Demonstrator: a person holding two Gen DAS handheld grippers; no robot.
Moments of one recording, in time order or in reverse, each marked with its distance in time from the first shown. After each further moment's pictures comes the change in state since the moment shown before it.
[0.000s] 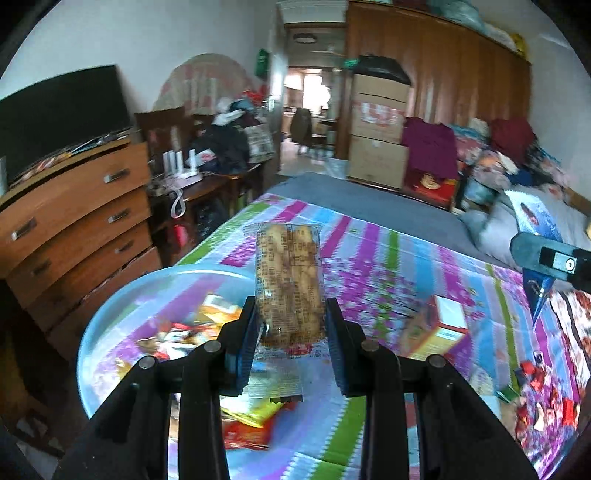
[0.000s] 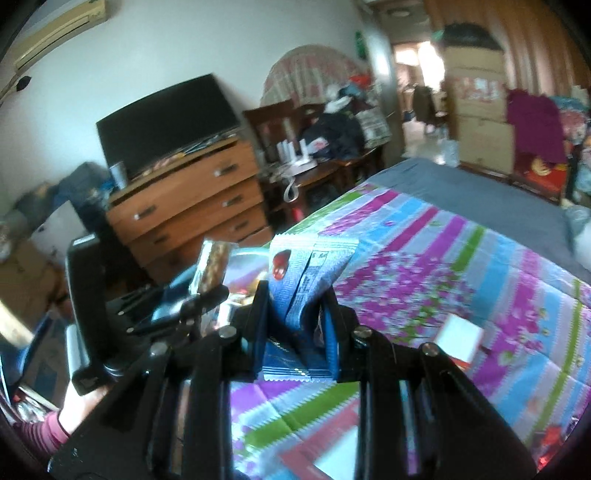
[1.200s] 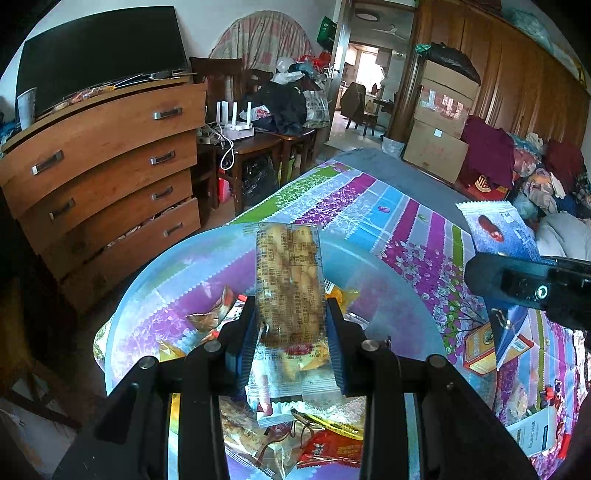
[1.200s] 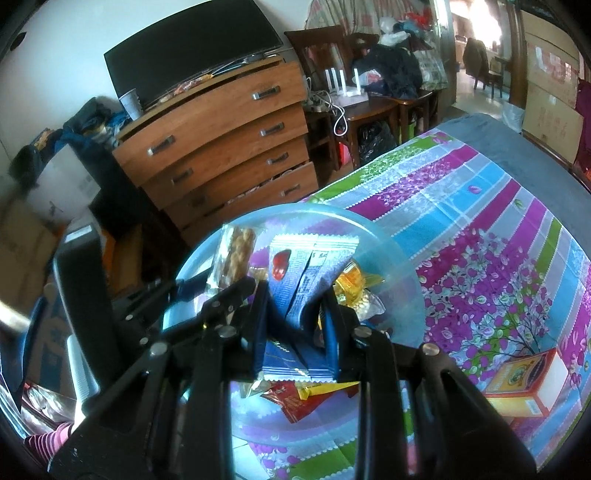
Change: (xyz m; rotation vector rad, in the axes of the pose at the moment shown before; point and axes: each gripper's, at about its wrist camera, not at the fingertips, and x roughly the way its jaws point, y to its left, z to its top) left arm 0.060 0.111 -0.019 -0.152 0.123 0.103; right arm 0.151 0.077 0.018 -0.081 0.266 0.077
